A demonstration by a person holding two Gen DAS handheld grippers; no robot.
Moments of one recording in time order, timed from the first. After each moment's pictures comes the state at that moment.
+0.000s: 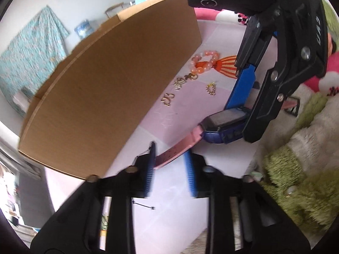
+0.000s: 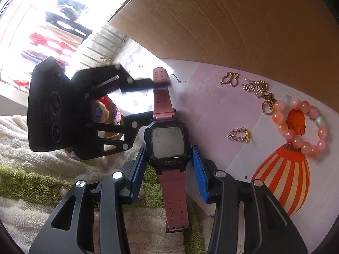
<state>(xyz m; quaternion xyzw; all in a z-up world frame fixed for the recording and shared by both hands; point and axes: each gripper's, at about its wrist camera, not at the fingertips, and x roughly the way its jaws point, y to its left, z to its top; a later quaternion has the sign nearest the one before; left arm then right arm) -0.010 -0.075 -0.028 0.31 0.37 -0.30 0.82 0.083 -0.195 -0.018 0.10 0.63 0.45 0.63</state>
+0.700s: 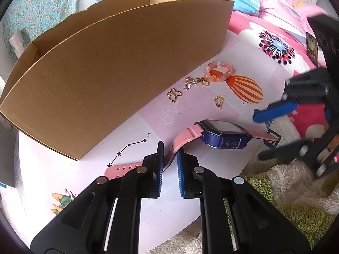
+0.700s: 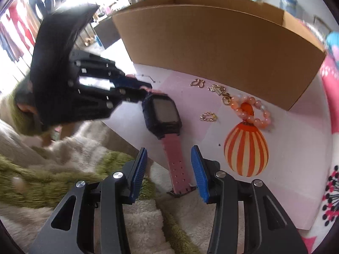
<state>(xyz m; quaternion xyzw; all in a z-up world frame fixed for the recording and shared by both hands) 0.020 -0.054 -0.022 0.16 0.47 -0.28 0.82 0.008 -0.194 0.016 -0.07 0.54 0.29 0.79</state>
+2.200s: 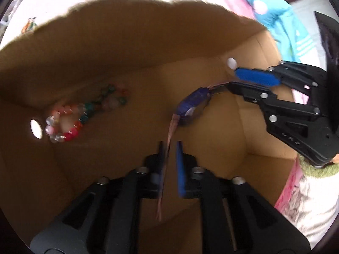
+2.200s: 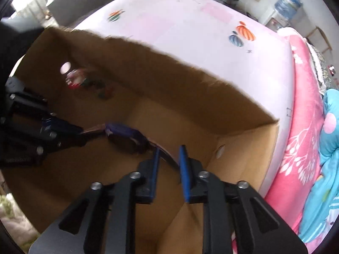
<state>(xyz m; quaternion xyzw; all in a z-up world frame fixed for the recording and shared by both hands) 0.270 -0.034 0.001 -0.06 0.67 -0.23 0.70 0.337 -0.186 0.017 -0.19 0.63 0.19 0.73</state>
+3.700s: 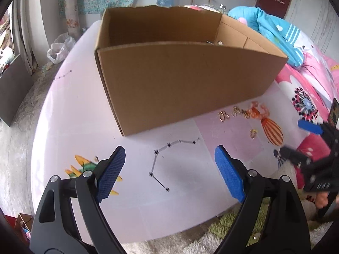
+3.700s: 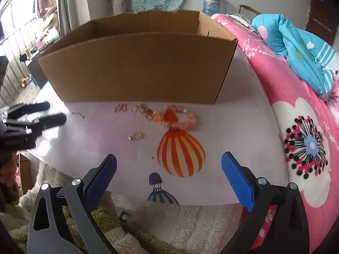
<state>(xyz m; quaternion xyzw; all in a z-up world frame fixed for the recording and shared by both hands) 0.027 0.008 0.001 0.01 0.45 -0.14 0.88 0.034 -0.218 0.013 -0.03 0.51 0.04 0.86</state>
